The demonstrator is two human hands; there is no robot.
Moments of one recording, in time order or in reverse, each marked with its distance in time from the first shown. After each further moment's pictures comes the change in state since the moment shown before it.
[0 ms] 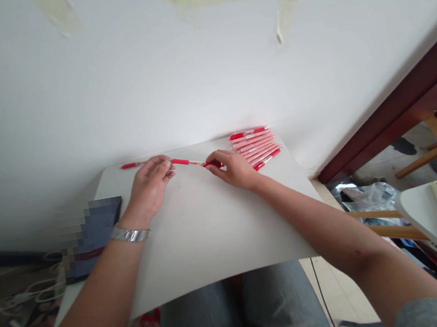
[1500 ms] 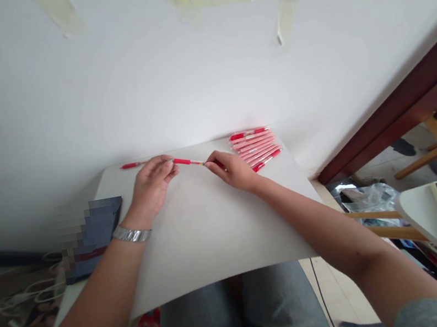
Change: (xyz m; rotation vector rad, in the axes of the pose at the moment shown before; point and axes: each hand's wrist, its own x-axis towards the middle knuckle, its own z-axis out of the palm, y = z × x) left_hand -0.003 0.001 0.007 -0.087 -0.032 0.027; right_hand -0.001 -0.011 0.000 0.114 -0.020 0.135
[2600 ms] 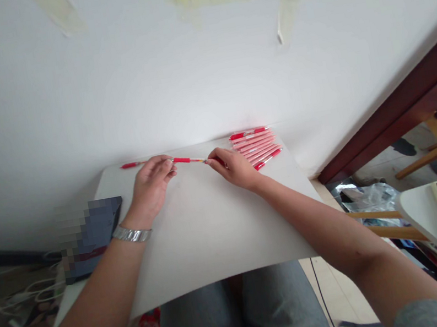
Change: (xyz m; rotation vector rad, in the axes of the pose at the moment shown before) left_hand 0.000 0.001 0.001 0.046 0.023 0.010; right_hand 0.003 -0.002 -0.005 -0.052 0.037 -0.005
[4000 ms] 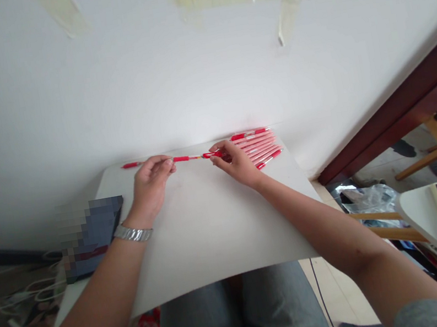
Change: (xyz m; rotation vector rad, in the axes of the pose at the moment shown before) left_hand 0.004 -0.008 -0.005 0.079 0.038 0.111; right_hand 0.002 0.017 0.006 0.393 0.089 0.179
